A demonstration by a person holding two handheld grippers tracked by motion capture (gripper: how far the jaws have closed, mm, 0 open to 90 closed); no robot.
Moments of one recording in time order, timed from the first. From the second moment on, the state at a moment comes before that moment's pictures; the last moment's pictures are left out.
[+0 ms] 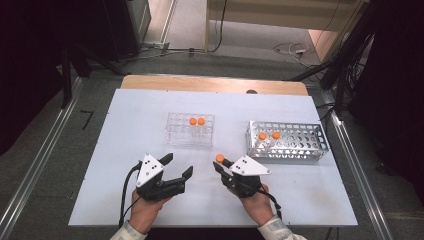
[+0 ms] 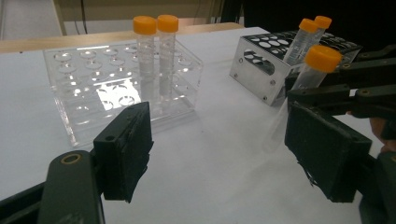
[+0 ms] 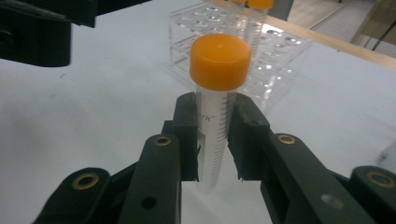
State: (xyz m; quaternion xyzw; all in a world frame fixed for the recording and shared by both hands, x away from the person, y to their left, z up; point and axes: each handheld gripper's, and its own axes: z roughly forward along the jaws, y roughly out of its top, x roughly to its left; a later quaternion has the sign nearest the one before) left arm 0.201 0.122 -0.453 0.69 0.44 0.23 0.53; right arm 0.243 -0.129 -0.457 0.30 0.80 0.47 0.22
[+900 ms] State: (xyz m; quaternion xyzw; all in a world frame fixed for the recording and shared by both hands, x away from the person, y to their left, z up) left arm 0.205 0.102 -0.437 0.70 0.39 0.22 0.56; right arm 0.234 -0.081 -0.456 0.26 0.82 0.48 0.19
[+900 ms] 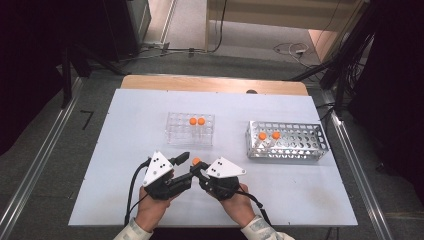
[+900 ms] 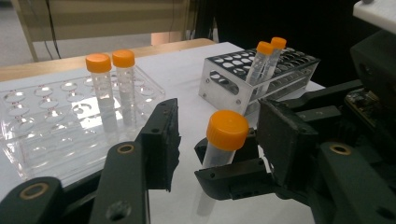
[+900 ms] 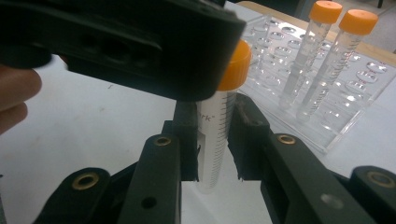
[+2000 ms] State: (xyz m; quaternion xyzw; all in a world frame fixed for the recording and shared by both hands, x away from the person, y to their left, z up) left arm 0.211 0.104 -0.439 0.69 0.40 0.23 0.55; right arm 0.242 -0.105 -0.456 0.28 0.81 0.48 0.17
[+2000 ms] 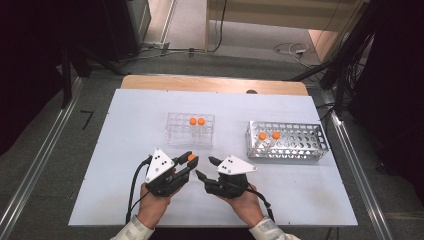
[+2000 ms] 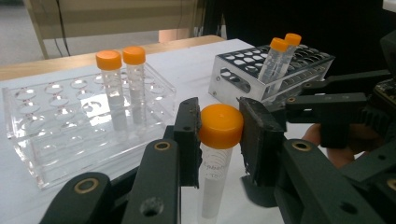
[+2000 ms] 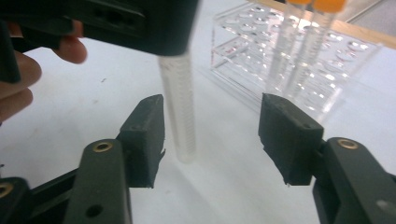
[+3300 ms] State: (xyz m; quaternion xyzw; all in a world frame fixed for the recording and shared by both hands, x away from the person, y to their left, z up) left arm 0.261 0.128 -0.419 0.66 0.46 0.26 0.54; right arm 0.240 -0.230 -0.465 0.38 0.79 0.45 0.19
